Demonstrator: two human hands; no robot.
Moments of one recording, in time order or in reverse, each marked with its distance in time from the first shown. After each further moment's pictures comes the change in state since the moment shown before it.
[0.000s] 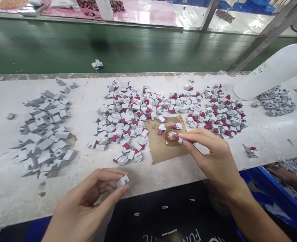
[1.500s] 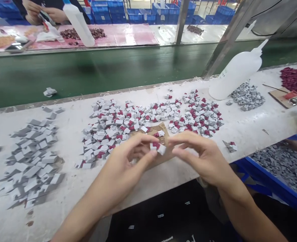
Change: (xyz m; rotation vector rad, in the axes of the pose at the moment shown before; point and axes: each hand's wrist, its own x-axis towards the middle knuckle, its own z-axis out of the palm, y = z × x) left_hand 0.088 0.119 0.060 -0.153 -0.422 0.203; right_hand 0.000 0.001 -0.038 0.423 -0.018 0.198
